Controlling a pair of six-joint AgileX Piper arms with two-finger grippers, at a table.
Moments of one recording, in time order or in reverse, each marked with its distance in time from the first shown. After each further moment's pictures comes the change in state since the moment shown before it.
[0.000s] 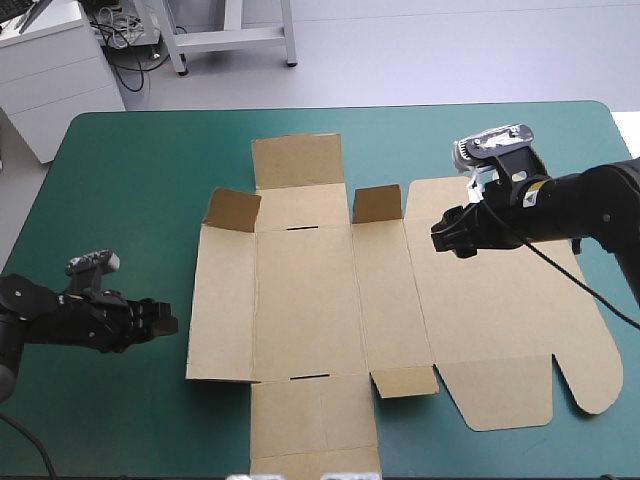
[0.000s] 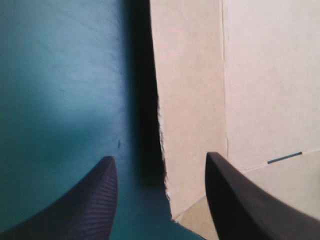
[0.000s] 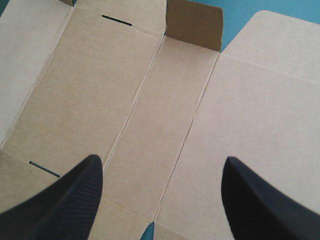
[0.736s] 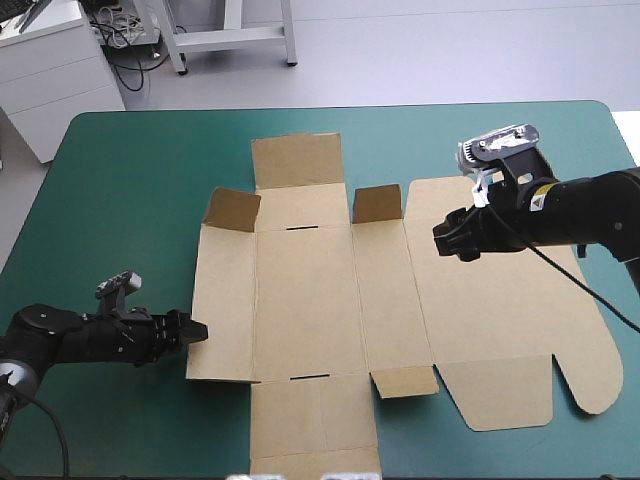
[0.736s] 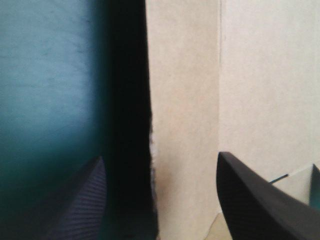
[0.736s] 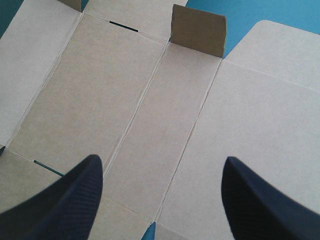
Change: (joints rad) left arm 0.002 0.104 0.229 -0.285 -0.185 0.236; right arm 0.000 -0.027 0.002 0.010 0.000 -0.016
